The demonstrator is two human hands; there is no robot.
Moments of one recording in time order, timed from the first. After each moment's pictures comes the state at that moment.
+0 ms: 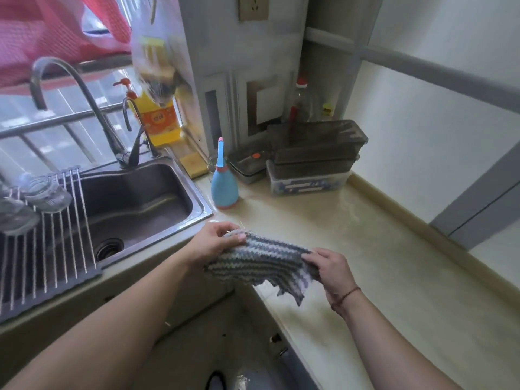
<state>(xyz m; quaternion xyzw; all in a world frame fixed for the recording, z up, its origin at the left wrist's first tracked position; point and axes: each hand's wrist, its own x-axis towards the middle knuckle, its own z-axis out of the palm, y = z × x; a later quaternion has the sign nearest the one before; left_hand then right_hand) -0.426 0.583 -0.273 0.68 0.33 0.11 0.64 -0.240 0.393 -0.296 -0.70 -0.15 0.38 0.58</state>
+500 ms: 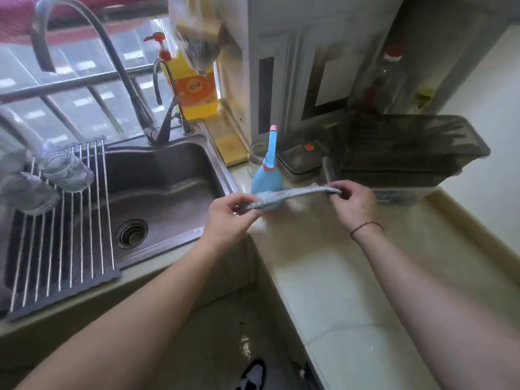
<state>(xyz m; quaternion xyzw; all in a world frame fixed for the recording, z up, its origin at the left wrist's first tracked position) -0.413 0.681 -0.304 0.66 0.45 0.33 0.51 -0.175 0.605 -0.304 -0.80 -0.37 0.17 0.44</state>
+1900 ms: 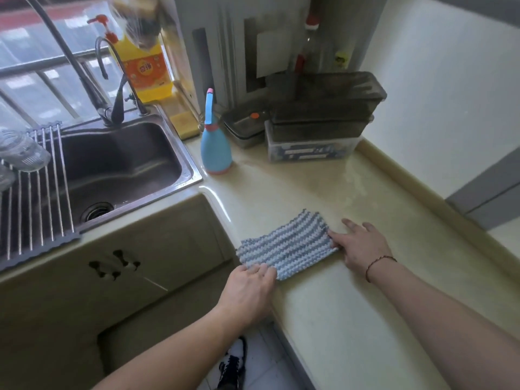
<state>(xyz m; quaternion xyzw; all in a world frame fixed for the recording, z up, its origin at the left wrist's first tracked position) -0.396 0.446 -0.379 0.97 0.23 0.01 0.07 -0.132 0.377 -0.355 -0.80 -0.55 0.13 -0.20</state>
